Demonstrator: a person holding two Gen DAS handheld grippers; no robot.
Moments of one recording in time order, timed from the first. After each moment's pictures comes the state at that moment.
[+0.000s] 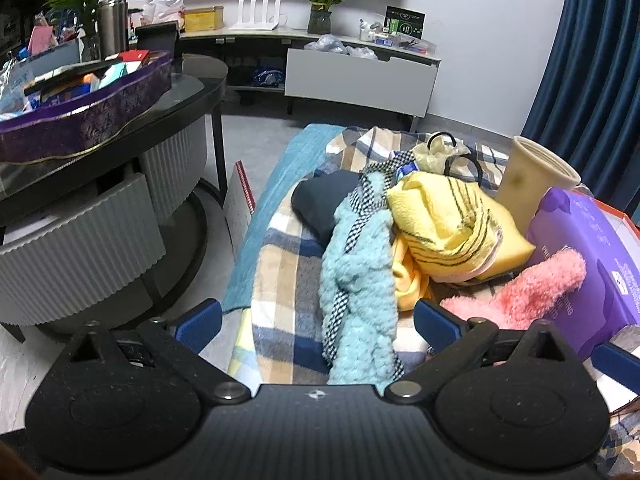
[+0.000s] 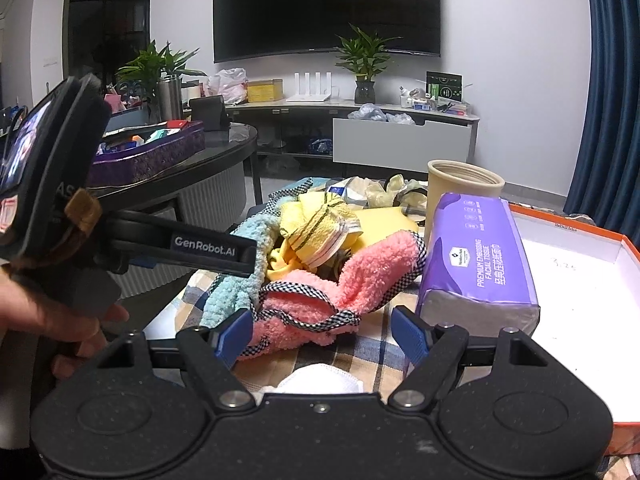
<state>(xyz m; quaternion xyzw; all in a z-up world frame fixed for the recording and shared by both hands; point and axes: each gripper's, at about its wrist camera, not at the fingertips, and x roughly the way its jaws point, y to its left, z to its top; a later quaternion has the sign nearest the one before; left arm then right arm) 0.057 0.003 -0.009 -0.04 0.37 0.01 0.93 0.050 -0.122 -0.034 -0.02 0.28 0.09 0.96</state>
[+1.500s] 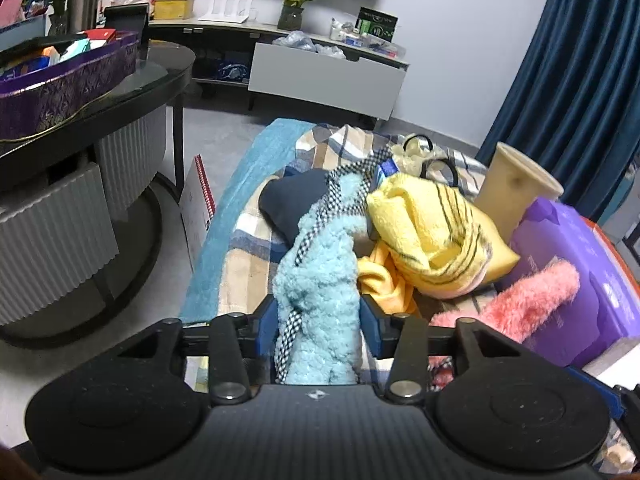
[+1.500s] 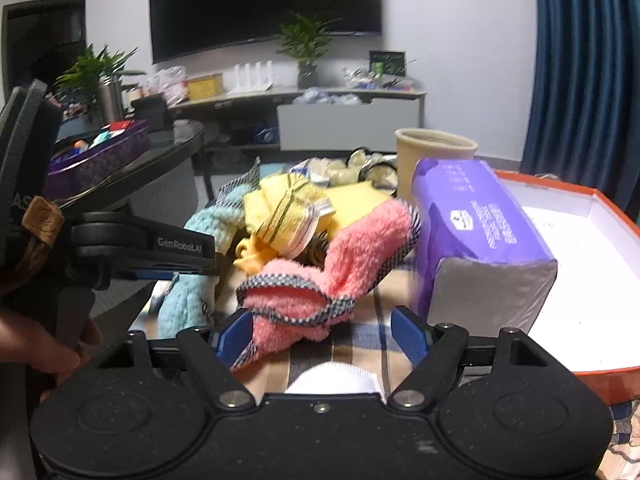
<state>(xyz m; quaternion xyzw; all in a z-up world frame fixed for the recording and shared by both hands) 0.082 0.019 -0.028 -0.09 0.36 -0.06 0.93 0.067 -0.100 -0.055 0.02 0.30 -0.01 0.95</state>
